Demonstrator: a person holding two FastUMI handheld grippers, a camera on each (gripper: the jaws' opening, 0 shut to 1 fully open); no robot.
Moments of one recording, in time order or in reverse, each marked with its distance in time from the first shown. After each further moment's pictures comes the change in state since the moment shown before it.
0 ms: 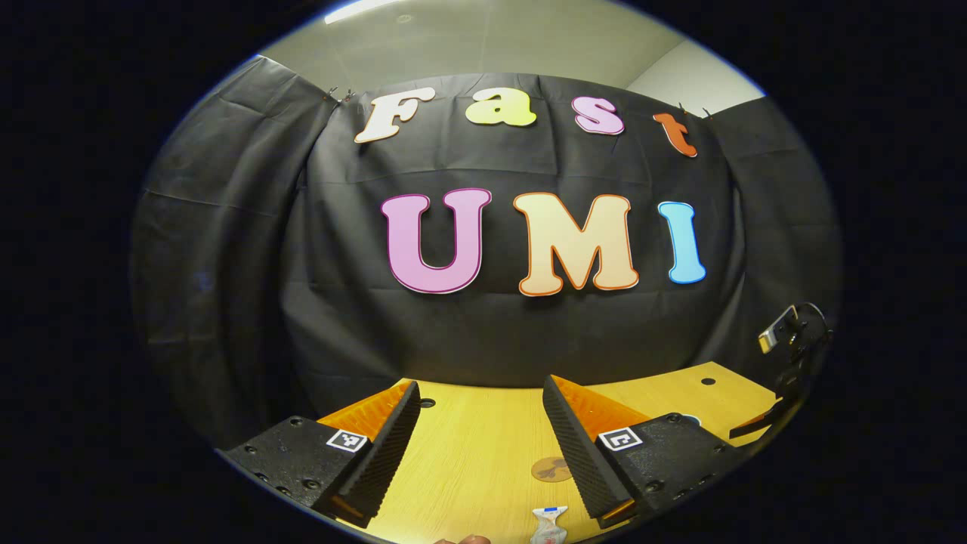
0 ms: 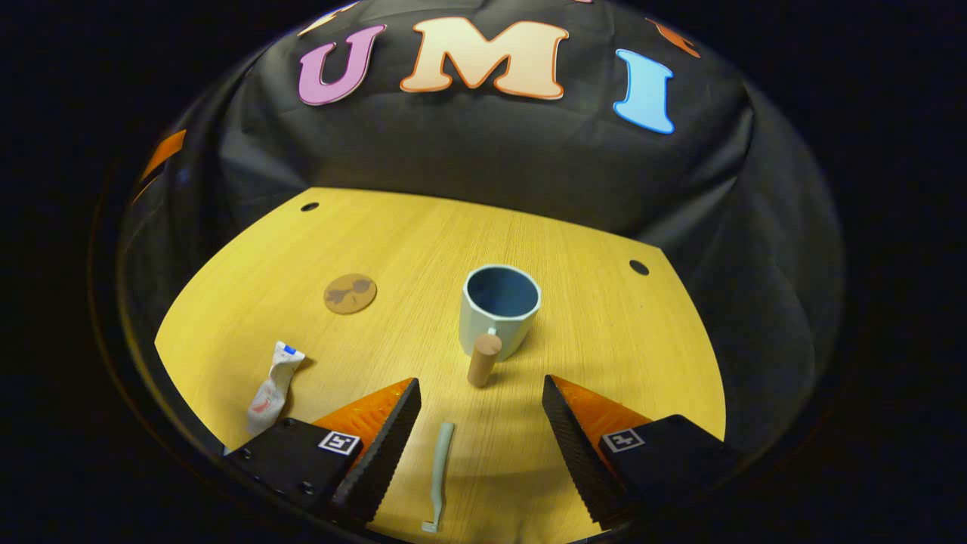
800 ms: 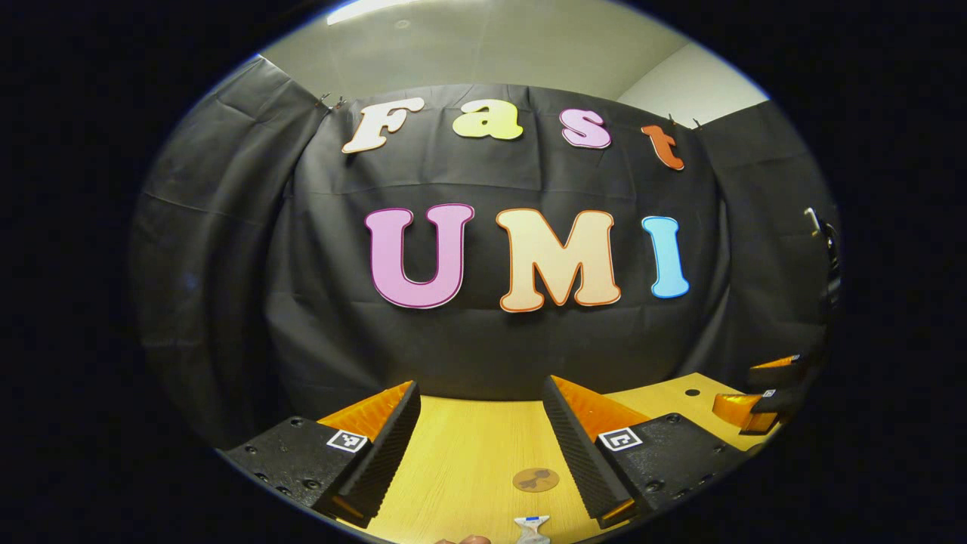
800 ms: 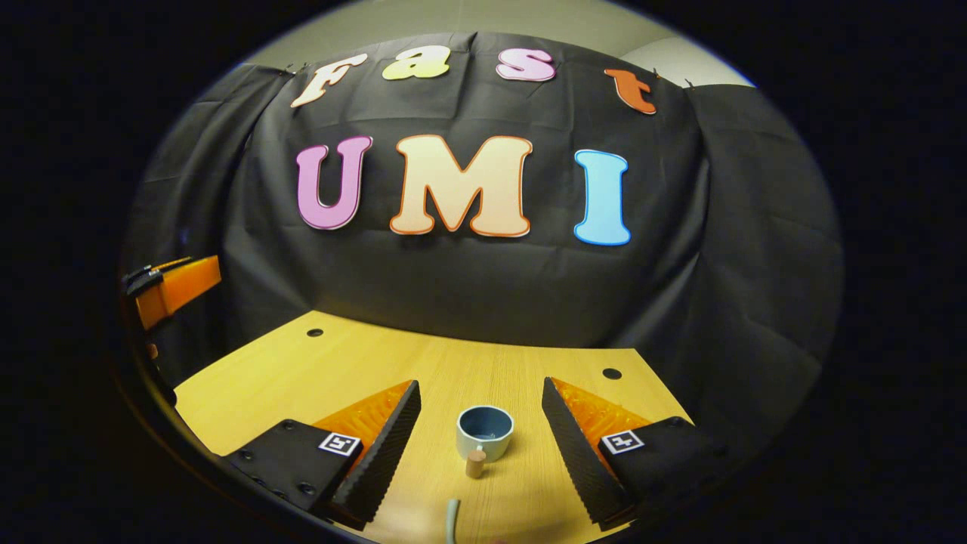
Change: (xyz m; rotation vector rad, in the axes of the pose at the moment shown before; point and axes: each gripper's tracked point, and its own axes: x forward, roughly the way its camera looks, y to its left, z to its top) left arm -0.001 -0.021 0.021 -0.014 -0.056 -0.054; right arm -0.090 -0.017 0.128 0.087 -0.499 -0.029
